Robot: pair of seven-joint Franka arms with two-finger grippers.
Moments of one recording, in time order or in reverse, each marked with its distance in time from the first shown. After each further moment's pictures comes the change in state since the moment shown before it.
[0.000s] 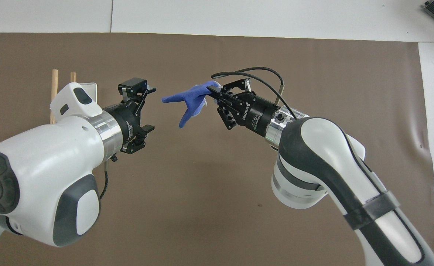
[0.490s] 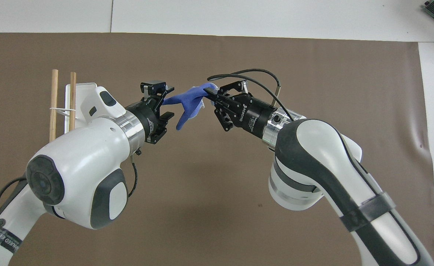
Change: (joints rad) left arm 0.000 0.070 -0.011 0.001 0.000 0.118 0.000; right arm 0.014 0.002 0.001 0.000 0.000 0.013 0.000
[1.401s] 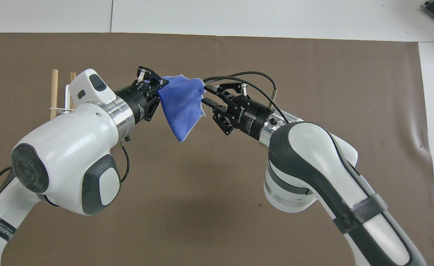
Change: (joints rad) left arm 0.032 0.046 0.019 0.078 0.000 0.041 0.193; right arm 0.013 0.005 -0.001 -0.001 -0.005 0.054 -0.086
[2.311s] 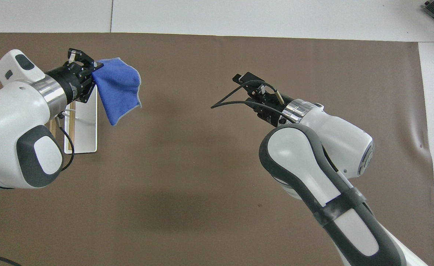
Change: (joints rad) left arm 0.038 0.020 0.415 -0.024 0.000 -0.038 0.224; right arm -0.216 0.033 -0.009 -0.069 -1.118 -0.026 -0.246
